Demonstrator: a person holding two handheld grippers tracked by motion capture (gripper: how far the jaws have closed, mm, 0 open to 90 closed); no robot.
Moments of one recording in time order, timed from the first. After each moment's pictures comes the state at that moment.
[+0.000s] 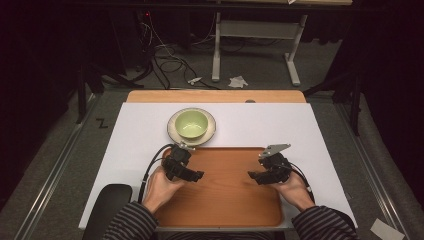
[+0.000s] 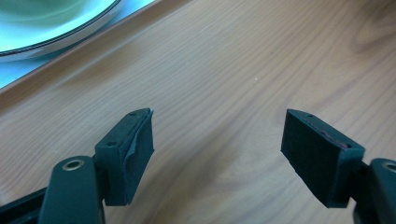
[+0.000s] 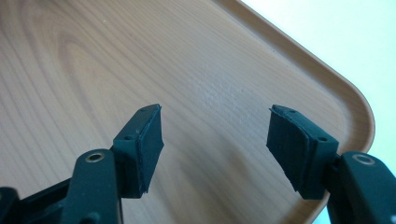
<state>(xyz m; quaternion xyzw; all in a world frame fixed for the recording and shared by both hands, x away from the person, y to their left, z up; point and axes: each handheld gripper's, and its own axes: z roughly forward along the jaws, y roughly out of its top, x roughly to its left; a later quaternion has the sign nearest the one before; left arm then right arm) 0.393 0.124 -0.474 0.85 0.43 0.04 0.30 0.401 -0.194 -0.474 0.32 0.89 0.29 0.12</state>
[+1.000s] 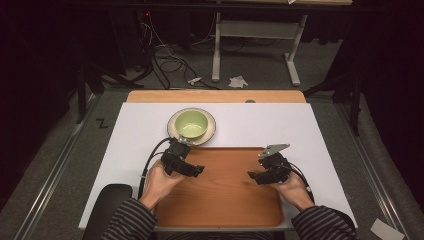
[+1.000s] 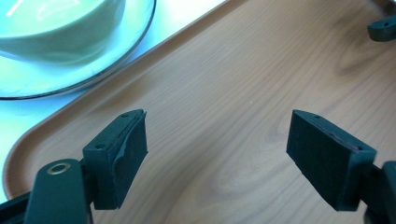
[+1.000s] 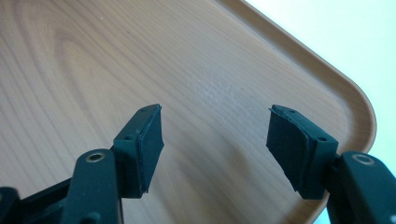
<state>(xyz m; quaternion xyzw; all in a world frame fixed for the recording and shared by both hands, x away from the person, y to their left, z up) 0.396 0.124 -0.450 0.85 0.42 0.07 0.31 0.403 -0.193 -0.475 0.32 0.90 0.28 0.12</state>
